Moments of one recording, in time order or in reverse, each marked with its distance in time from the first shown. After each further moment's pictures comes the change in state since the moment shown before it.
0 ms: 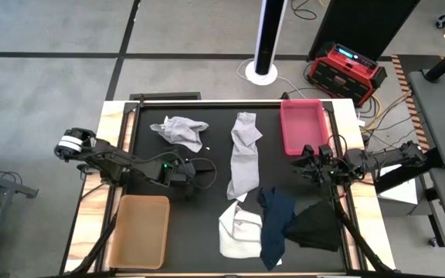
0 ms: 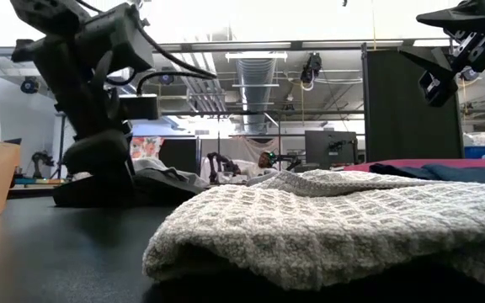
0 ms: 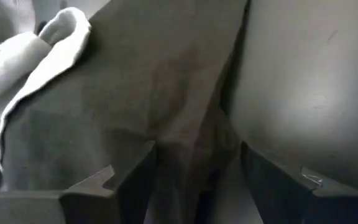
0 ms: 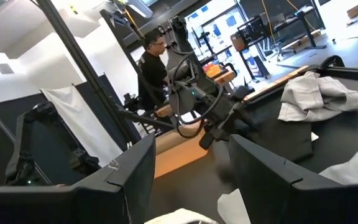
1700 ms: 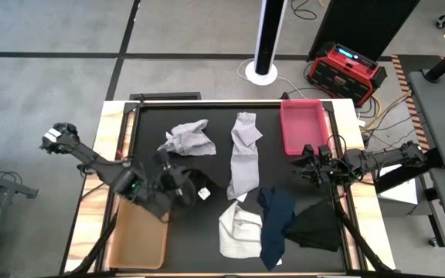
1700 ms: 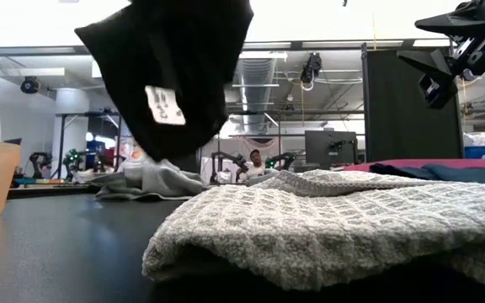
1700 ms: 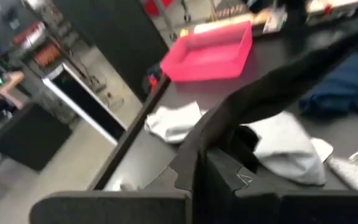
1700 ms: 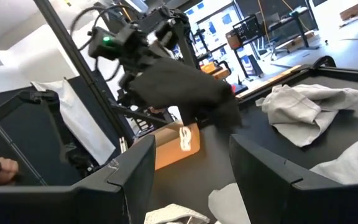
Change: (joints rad) left arm -0.395 -0.228 0.422 -0.199 -0.547 0.086; right arm -0.001 0.000 0.000 -0.025 0.012 -0.025
